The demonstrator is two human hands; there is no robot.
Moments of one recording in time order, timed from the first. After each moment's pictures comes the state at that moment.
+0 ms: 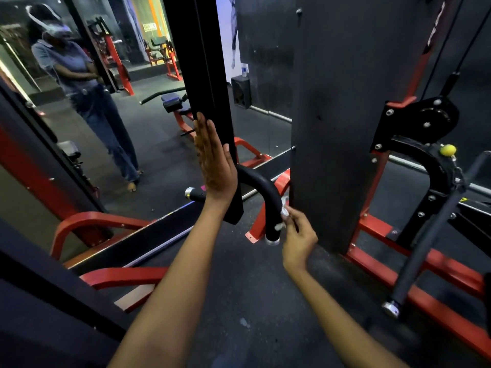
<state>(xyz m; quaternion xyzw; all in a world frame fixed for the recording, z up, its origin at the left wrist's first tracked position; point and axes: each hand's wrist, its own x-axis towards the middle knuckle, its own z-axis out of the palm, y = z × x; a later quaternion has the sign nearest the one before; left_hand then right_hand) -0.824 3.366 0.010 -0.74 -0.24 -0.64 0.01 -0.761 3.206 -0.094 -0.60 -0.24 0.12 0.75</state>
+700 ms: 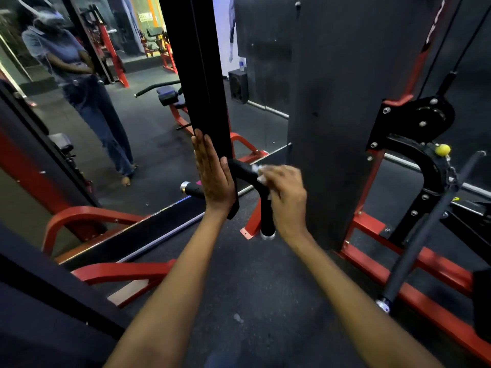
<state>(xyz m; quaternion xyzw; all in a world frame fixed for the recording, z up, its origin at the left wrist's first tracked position) -0.821 3.364 -0.030 -0.73 -0.26 -0.63 -0.04 -0.736 3.222 -0.023 -0.58 -0.52 -0.10 0.63</state>
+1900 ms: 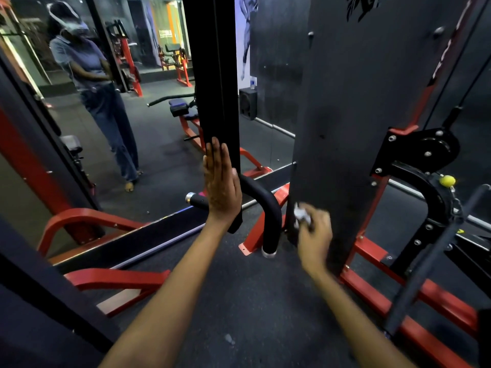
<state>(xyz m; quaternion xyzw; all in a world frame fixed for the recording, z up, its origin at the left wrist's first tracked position) -0.819 3.360 -0.015 -0.74 -0.27 -0.61 0.04 -0.699 3.209 -0.074 -0.69 -0.36 0.01 0.63</state>
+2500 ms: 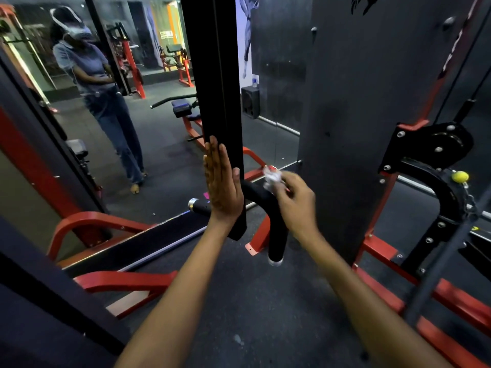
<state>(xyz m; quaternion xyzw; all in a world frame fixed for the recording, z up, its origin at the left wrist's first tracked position) -0.827 3.370 -0.008 -0.74 -0.23 -0.63 0.02 -0.725 3.253 0.002 -0.62 -0.46 0.09 0.63</state>
